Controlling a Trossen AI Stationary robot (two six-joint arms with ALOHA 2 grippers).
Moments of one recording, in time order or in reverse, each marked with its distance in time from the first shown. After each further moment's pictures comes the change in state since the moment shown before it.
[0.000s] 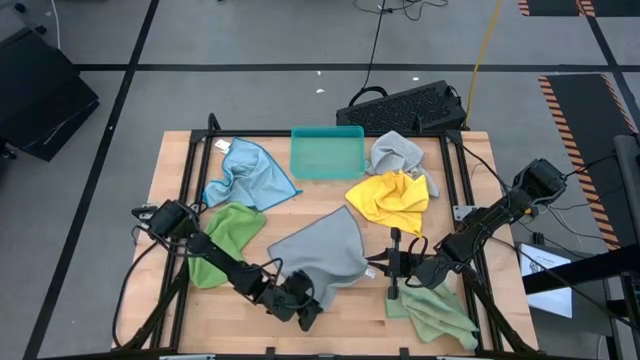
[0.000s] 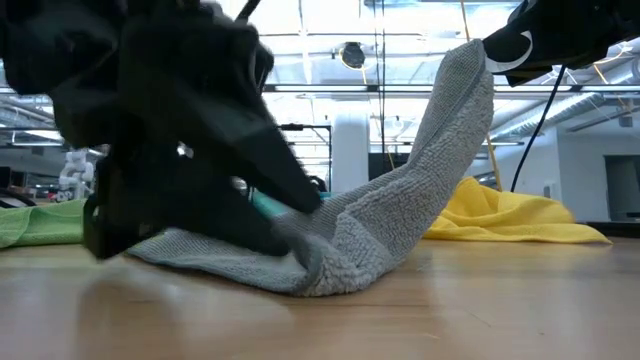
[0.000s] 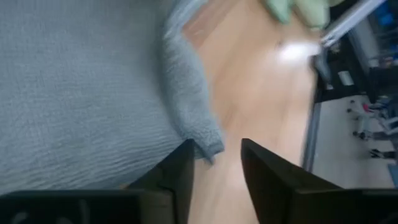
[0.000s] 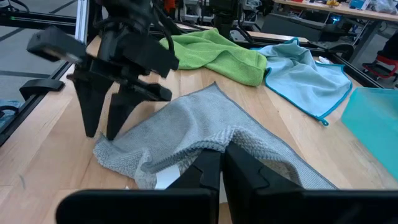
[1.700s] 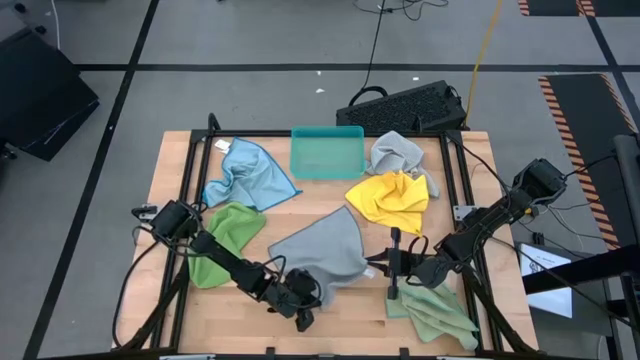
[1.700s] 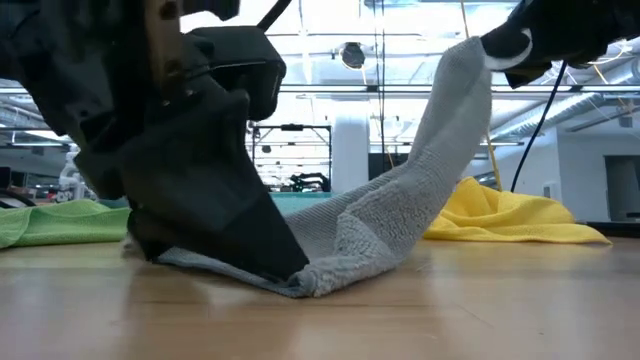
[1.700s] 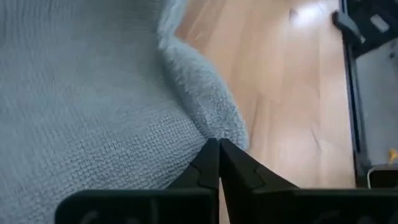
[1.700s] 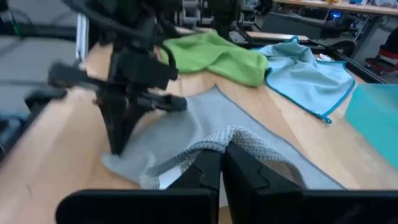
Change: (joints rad) left arm 0.021 0.010 -0.004 -0.017 0.022 0.336; right arm 0.000 0.000 0.000 0.036 0.001 0.042
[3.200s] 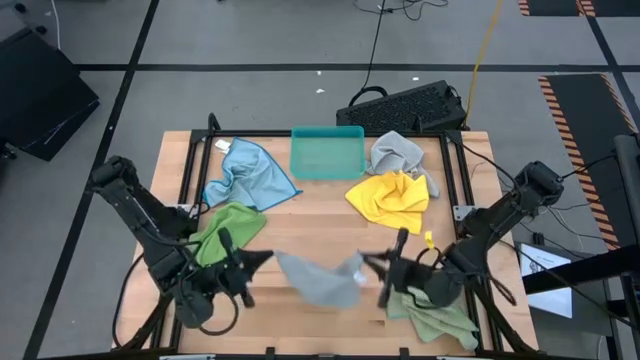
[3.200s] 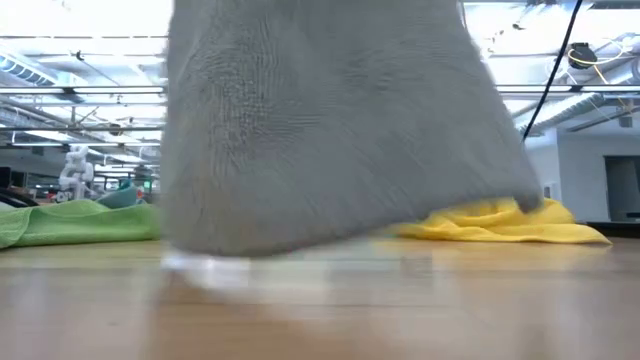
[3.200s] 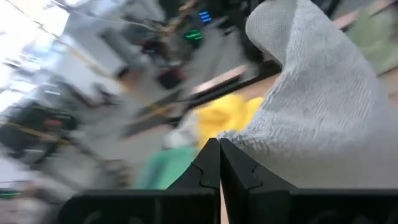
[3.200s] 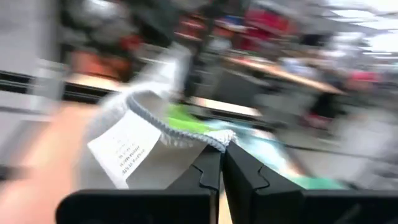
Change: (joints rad) left arm -0.284 -0.649 0.086 -0.657 -1.001 0.931; right arm 0.065 0.051 0.427 -0.235 0.361 -0.340
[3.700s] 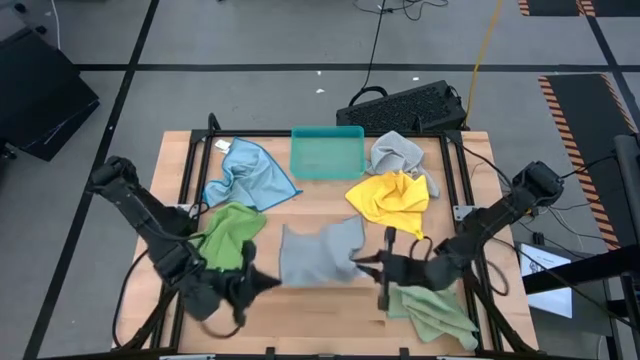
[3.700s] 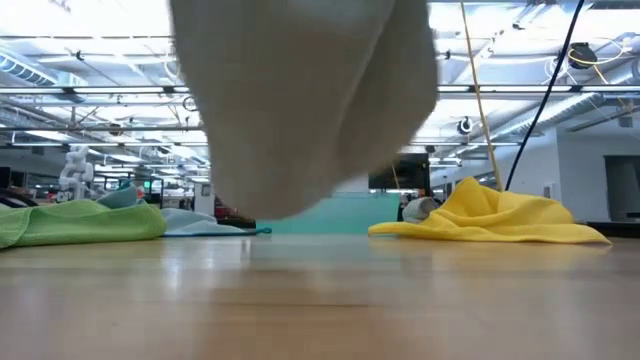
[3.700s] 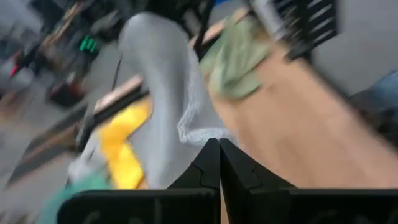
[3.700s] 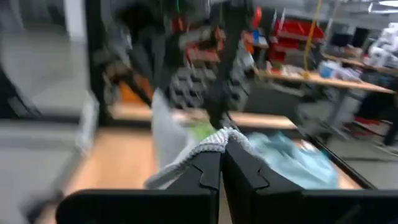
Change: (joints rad) left arm 0.037 0.000 0.026 0.049 0.528 0.113; right arm -0.050 -0.004 -0.113 0.367 -0.287 0.035
